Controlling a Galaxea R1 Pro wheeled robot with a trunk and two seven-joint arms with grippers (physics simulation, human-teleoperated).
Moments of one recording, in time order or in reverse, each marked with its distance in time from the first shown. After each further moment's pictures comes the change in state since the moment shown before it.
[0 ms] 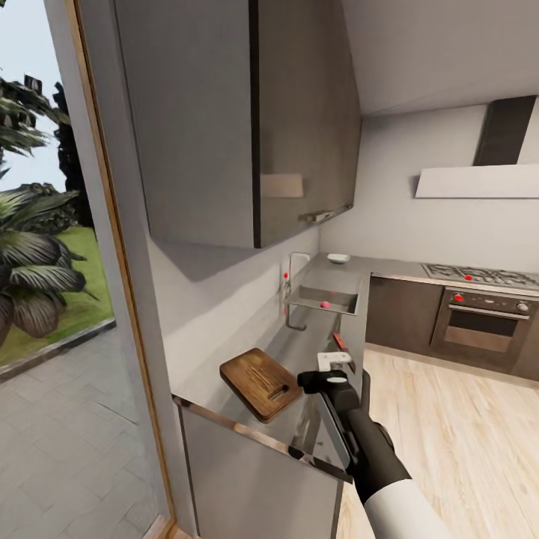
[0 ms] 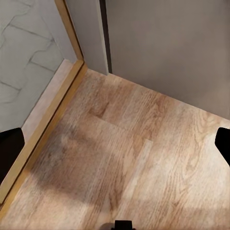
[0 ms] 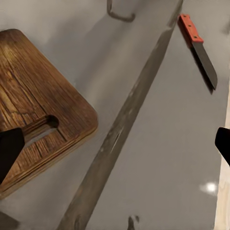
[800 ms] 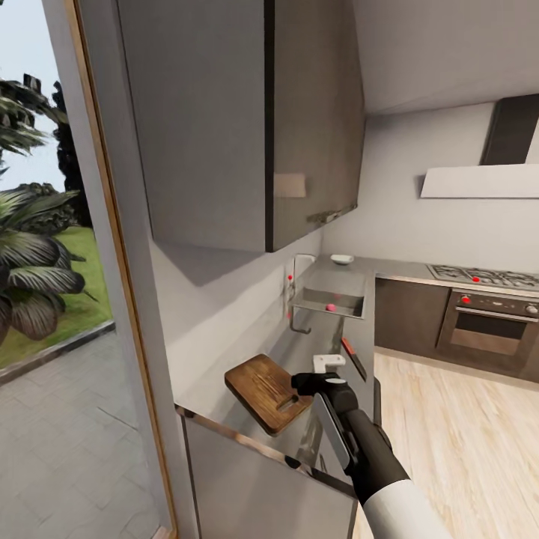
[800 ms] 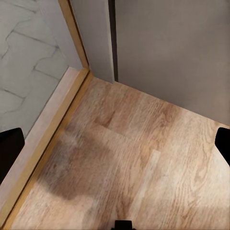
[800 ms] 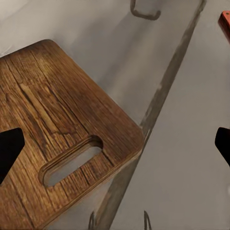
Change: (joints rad) left arm 0.000 0.000 0.000 0.000 0.000 0.000 0.000; right arm 0.000 0.000 0.019 0.008 -0.092 -0.006 0.014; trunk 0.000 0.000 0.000
